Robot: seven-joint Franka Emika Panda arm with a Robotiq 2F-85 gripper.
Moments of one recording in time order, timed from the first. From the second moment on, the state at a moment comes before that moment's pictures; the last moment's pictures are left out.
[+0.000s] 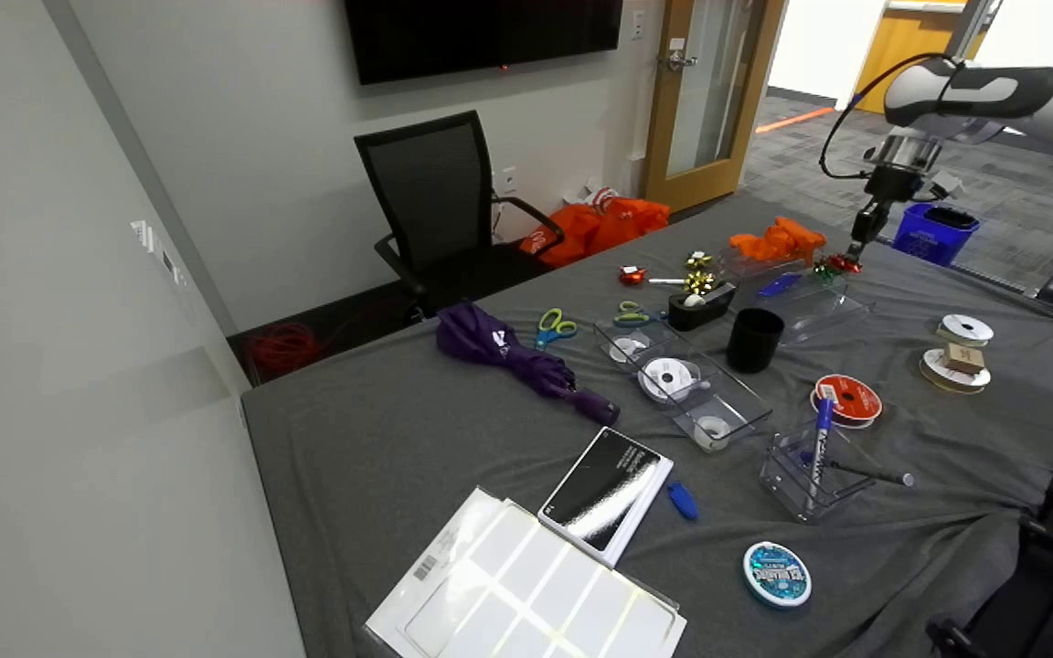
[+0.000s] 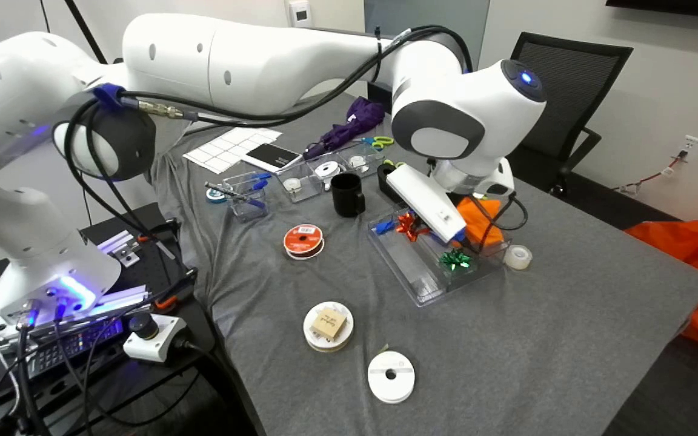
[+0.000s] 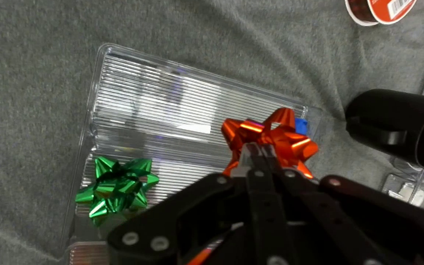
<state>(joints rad) -0.65 1.18 -0.02 -0.62 0.27 1.54 -0.81</state>
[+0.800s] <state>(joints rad) -0.48 1.06 -0.02 -0.76 0.25 1.54 -0.93</state>
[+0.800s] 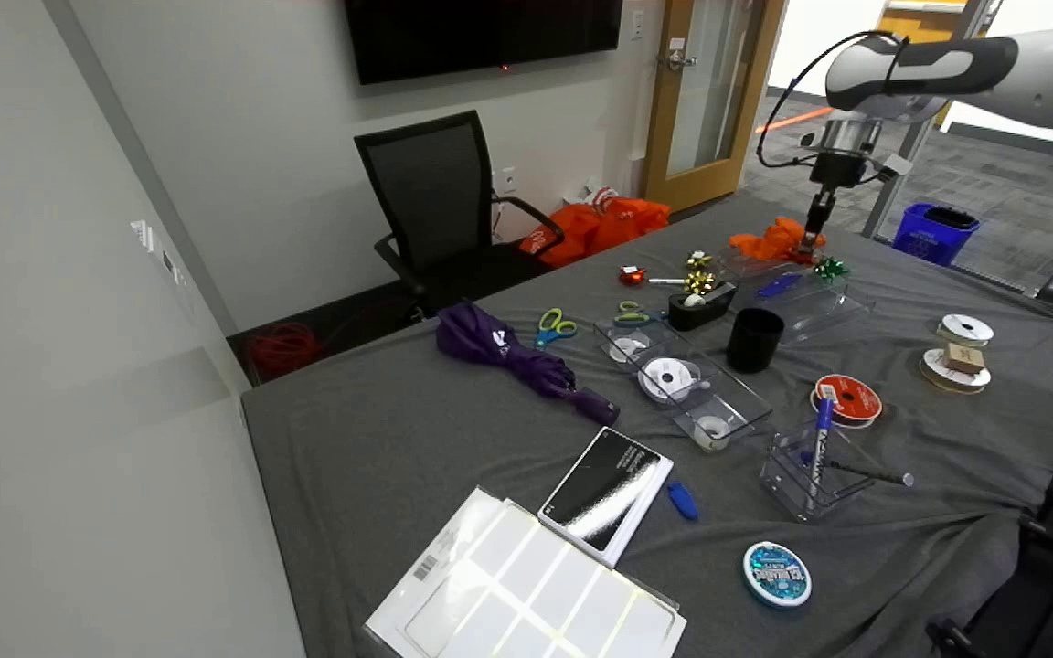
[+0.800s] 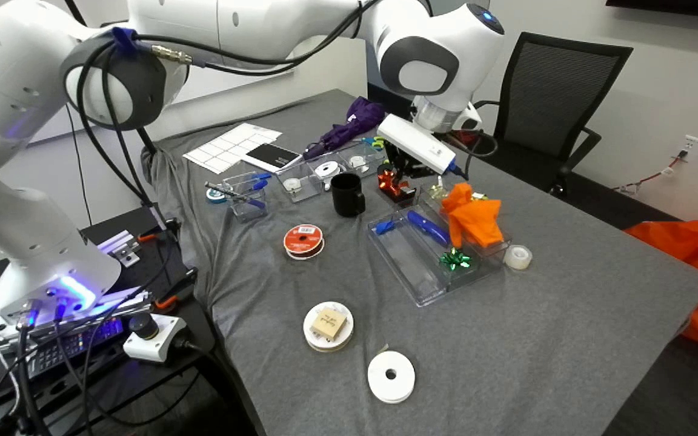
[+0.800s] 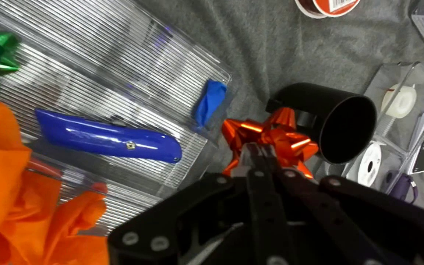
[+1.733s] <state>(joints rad) -0.41 0.92 -0.02 -1.03 0.25 1.67 -1.08</state>
